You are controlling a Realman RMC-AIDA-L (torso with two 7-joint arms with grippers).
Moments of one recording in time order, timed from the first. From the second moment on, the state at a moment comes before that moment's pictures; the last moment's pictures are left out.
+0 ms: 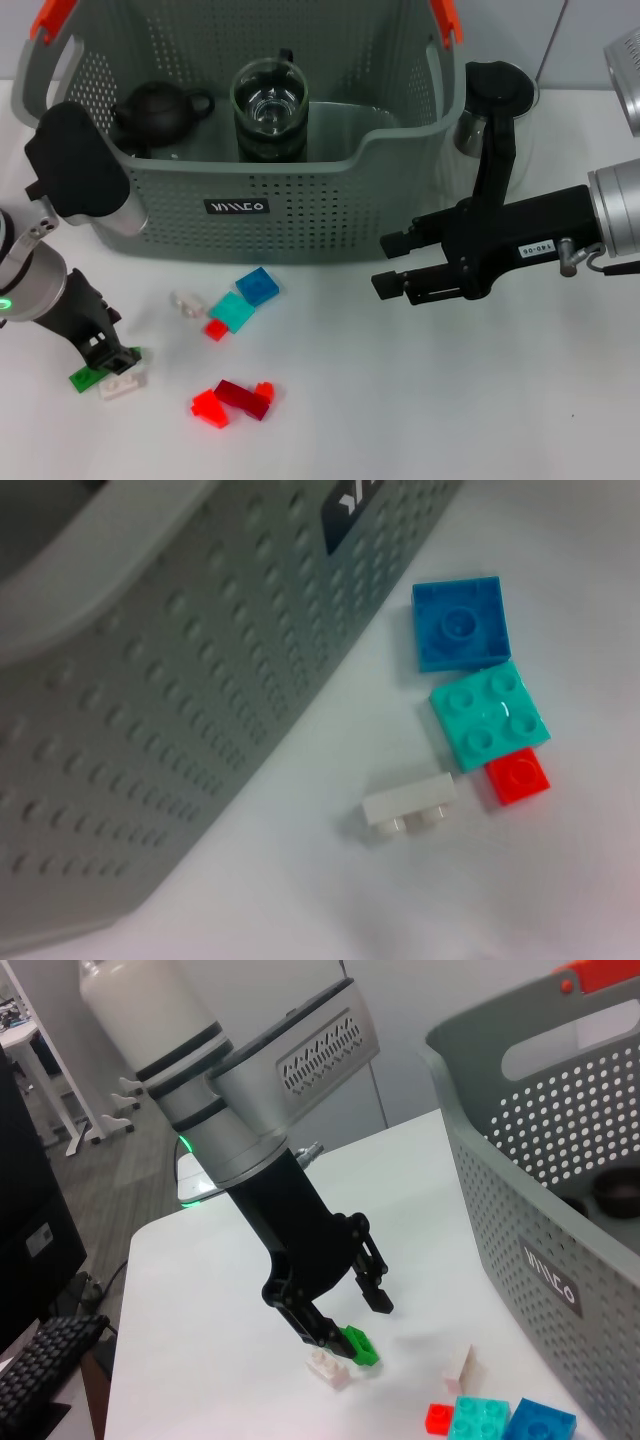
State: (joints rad) left arm -0.39 -2.17 1.32 1.45 2.86 1.56 -2.19; right arm 0.69 2.08 -0.98 -0.84 -2.05 -1.62 1.74
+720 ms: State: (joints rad) left arm -0.40 -2.16 1.33 1.40 2.86 1.52 -2.21; right arm 0.68 2.08 -0.98 -0.84 -2.05 -1.62 1.74
